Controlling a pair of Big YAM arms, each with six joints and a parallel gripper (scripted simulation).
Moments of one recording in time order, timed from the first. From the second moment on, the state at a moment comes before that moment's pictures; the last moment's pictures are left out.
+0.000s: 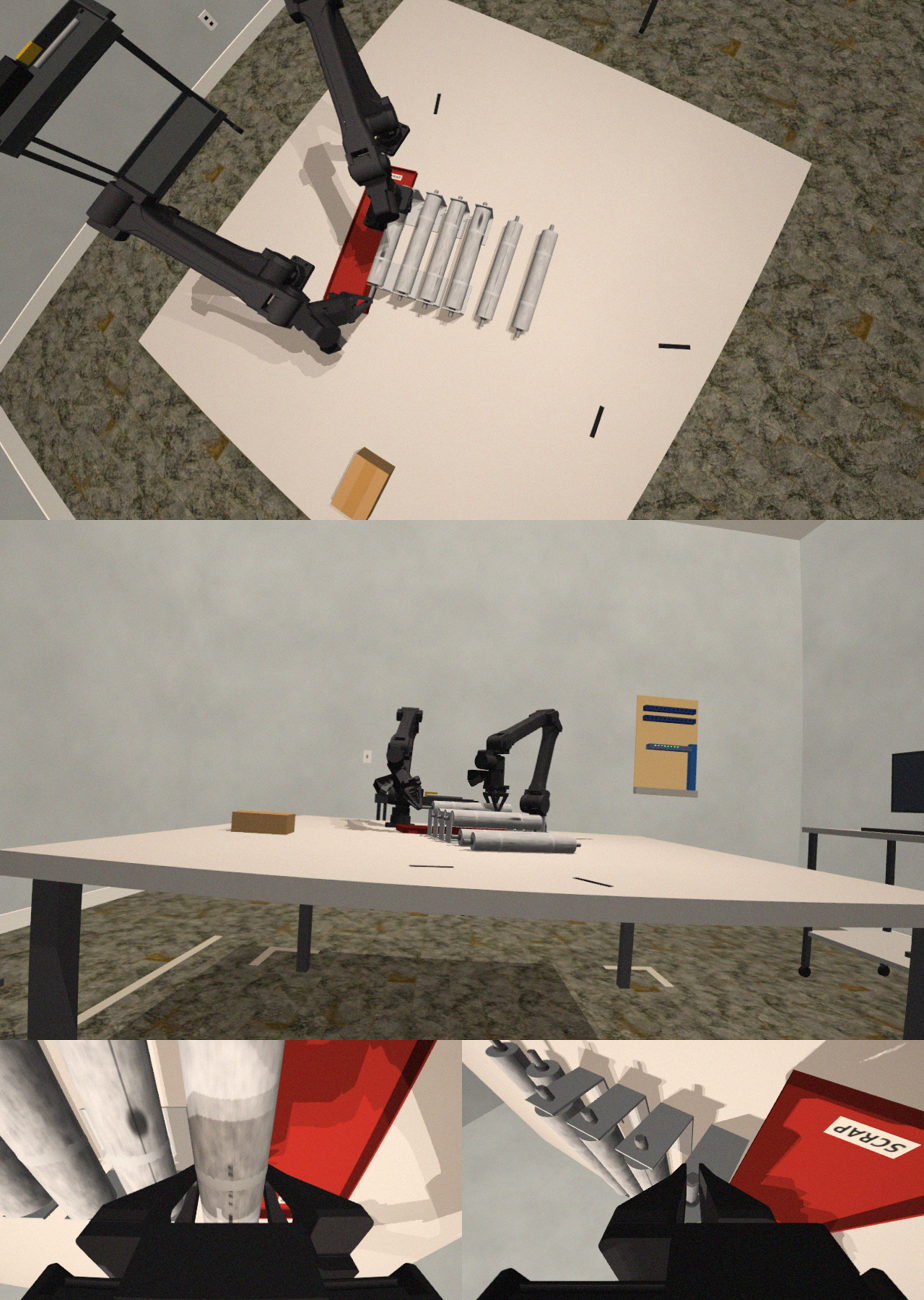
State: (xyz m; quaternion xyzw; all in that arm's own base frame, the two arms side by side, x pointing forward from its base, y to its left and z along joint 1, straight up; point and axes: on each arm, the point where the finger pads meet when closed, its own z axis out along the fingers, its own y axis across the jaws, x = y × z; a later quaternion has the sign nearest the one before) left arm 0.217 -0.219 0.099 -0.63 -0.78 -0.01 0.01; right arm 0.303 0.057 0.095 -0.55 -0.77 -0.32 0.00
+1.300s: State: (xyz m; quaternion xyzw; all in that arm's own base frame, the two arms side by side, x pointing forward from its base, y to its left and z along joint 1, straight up) left arm 0.216 -0.219 0.099 -0.63 -0.78 -0.01 0.01; right arm 0.297 0.074 0.095 -0.54 -0.78 -0.33 0.04
